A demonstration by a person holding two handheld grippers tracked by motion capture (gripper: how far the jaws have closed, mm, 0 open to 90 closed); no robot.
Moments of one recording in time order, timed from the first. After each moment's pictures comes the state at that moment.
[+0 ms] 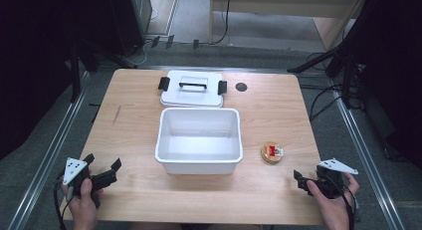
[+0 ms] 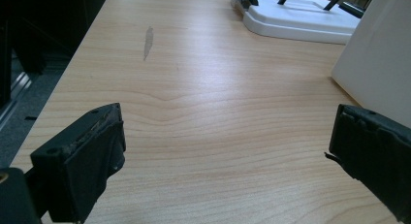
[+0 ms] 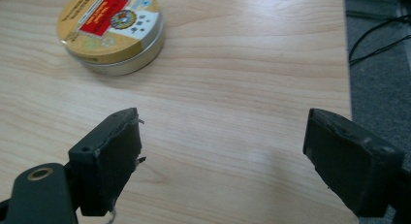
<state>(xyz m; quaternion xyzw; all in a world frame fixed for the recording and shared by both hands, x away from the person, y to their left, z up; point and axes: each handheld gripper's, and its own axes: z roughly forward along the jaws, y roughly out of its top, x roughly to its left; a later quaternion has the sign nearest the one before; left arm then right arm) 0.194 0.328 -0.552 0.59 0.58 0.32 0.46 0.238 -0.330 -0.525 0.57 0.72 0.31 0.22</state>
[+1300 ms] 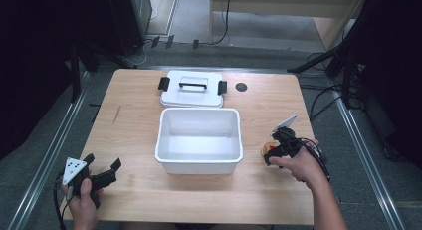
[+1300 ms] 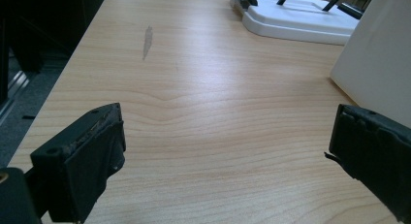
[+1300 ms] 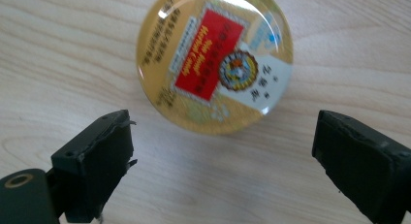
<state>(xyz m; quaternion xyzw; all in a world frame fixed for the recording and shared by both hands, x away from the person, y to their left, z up) 0.194 0.329 -0.552 0.59 0.58 0.31 0.46 0.346 -0.227 -0.490 0.59 0.81 0.03 0.04</state>
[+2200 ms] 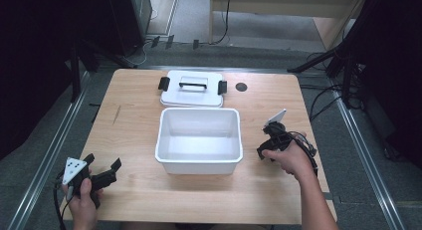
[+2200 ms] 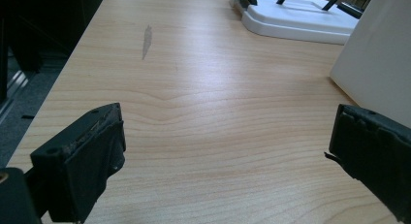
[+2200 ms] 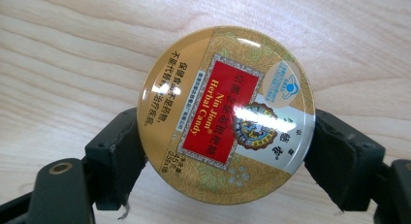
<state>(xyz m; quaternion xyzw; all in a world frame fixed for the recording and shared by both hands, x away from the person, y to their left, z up) 0.194 0.329 -0.552 0.59 0.58 0.31 0.46 0.367 -0.205 -0.495 0.59 0.81 0.03 0.04</state>
